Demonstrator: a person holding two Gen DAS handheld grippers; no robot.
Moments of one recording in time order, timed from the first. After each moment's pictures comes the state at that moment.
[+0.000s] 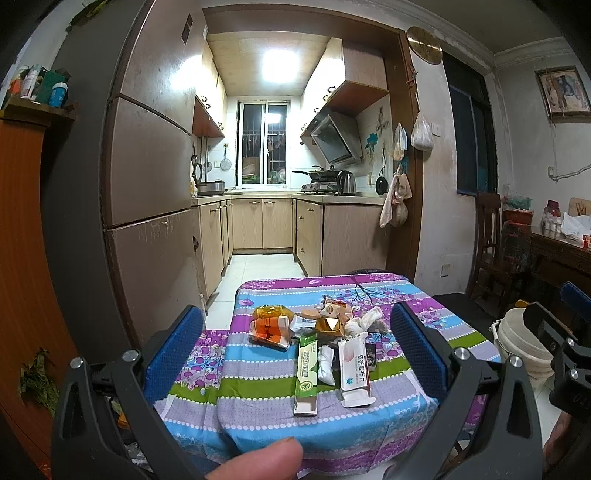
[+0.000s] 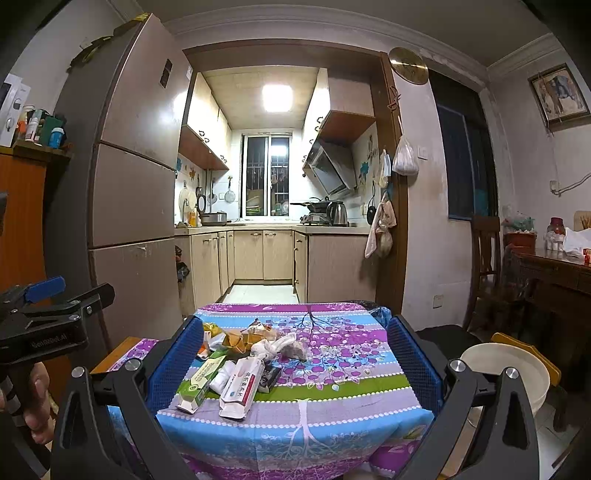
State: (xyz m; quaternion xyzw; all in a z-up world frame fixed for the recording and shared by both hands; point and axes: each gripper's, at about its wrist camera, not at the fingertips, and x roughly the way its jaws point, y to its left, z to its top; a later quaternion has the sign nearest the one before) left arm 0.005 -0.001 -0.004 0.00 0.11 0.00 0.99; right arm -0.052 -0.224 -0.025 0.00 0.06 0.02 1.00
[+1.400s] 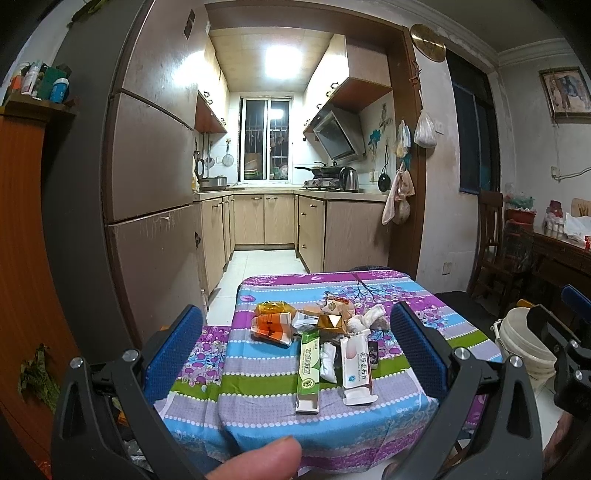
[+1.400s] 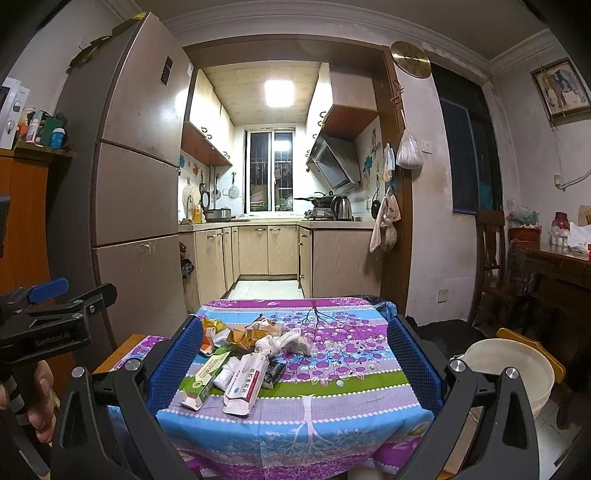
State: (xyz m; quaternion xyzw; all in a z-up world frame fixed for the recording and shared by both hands) left arm 0.008 0.001 -0.011 0.00 0.12 0.00 0.99; right arm -0.047 -0.222 -0.026 0.01 0.07 0.03 1.00
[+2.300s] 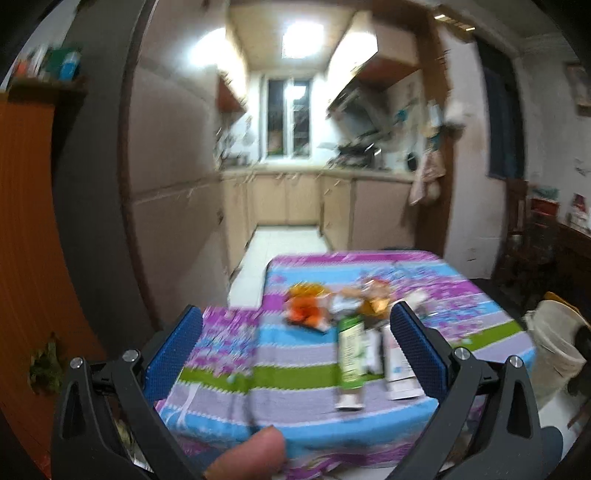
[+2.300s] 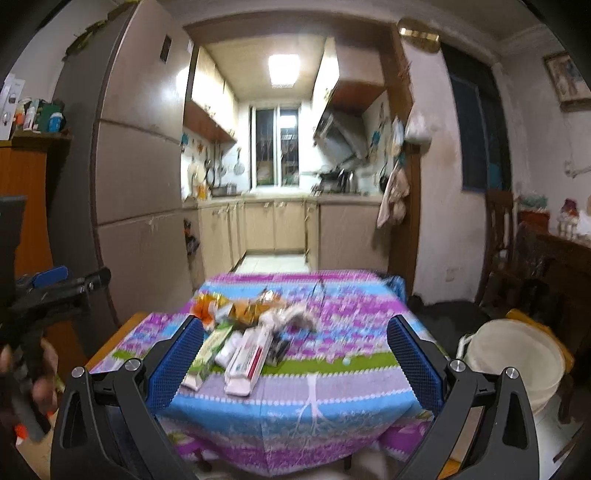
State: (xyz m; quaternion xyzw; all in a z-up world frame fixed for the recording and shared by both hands) left arm 0.059 0.054 -0.032 -0.02 0.19 0.05 0.98; right arm -0.019 -0.226 -0.046 0.01 0.14 0.06 0.99
